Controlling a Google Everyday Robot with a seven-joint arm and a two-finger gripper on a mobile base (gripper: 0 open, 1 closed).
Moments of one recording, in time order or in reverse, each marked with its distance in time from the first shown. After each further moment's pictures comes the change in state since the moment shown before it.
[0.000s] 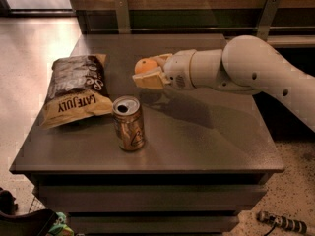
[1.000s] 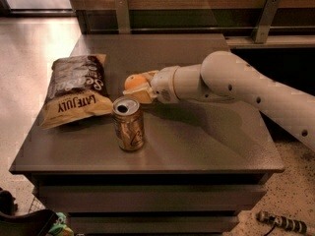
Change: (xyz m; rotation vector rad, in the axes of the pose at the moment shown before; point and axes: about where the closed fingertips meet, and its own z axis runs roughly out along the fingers) arm 0.043 0.025 0.044 -0.061 0.077 0.043
